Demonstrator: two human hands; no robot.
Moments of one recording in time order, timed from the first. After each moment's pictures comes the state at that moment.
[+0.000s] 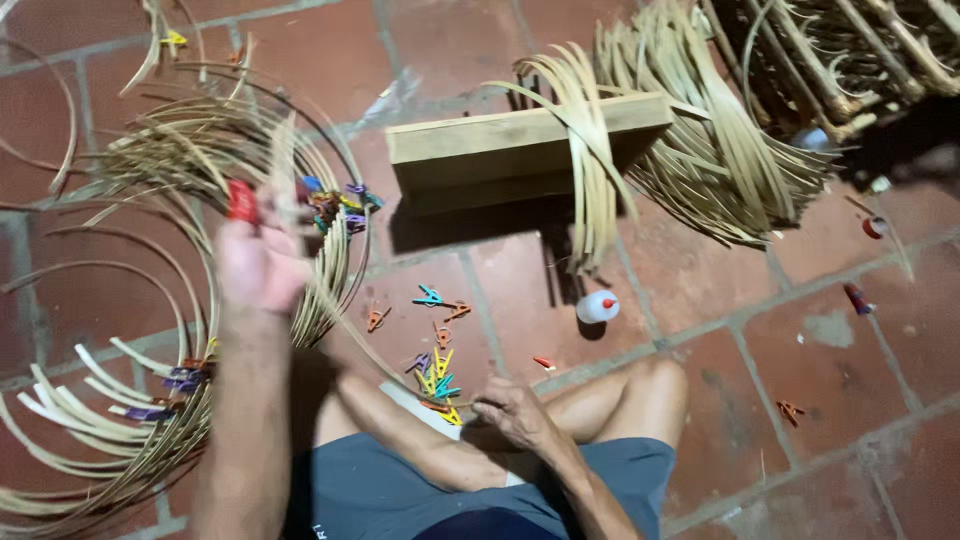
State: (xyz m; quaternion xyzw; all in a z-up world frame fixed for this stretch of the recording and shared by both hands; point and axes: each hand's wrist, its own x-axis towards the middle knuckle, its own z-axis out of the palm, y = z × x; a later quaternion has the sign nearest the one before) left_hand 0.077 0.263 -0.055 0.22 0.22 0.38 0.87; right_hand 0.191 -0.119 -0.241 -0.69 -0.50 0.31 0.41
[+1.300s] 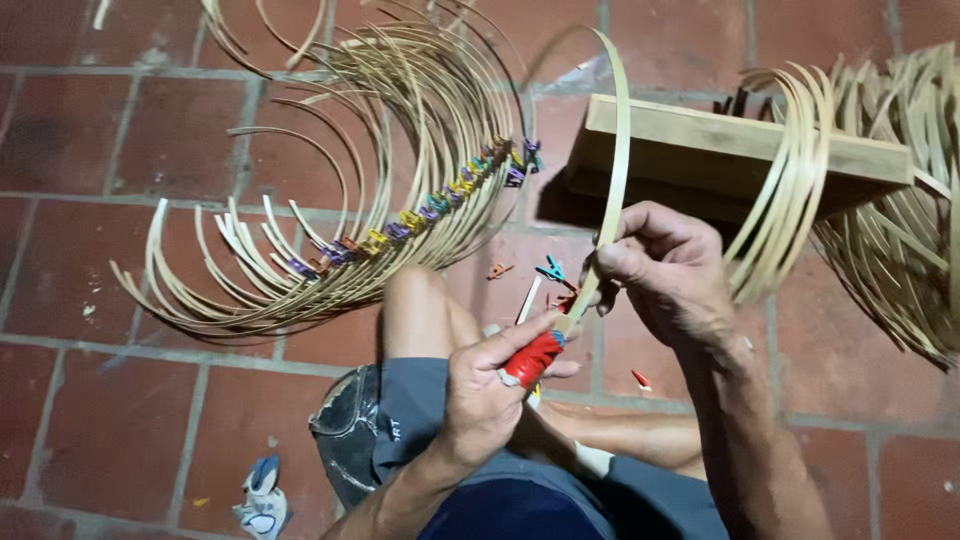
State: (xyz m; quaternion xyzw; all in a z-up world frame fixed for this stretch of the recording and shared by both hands) left_hand 0.008 0.007 -0.022 0.38 0.14 0.44 0.80; right_hand 0.235 0.020 0.036 -0.39 -0.38 0.55 0.64
